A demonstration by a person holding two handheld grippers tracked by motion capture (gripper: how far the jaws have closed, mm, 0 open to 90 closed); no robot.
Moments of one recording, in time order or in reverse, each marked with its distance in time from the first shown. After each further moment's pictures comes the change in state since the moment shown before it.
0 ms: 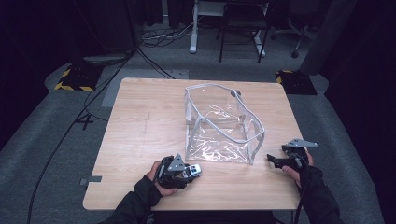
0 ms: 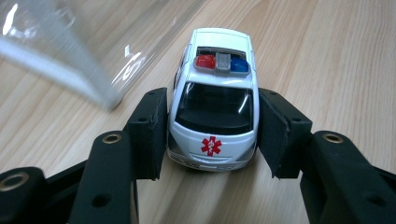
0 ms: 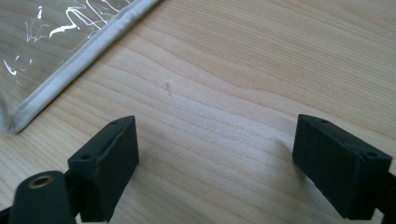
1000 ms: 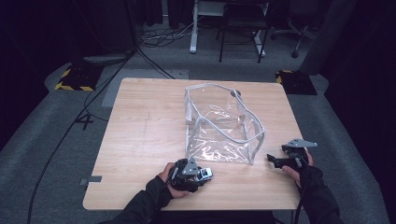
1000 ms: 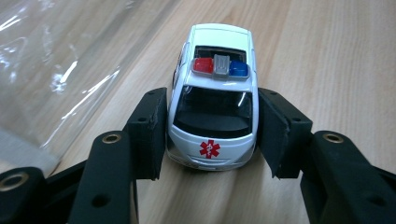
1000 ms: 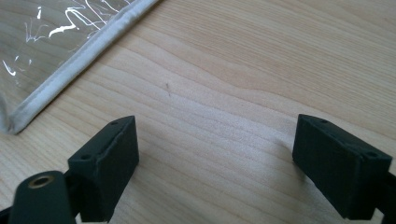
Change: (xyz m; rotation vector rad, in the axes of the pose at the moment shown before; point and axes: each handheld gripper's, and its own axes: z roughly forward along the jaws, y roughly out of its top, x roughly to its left) left arm -0.022 0.023 0.026 0.020 -0.018 0.105; right arm 0.000 0.000 0.000 0.001 0.000 0.000
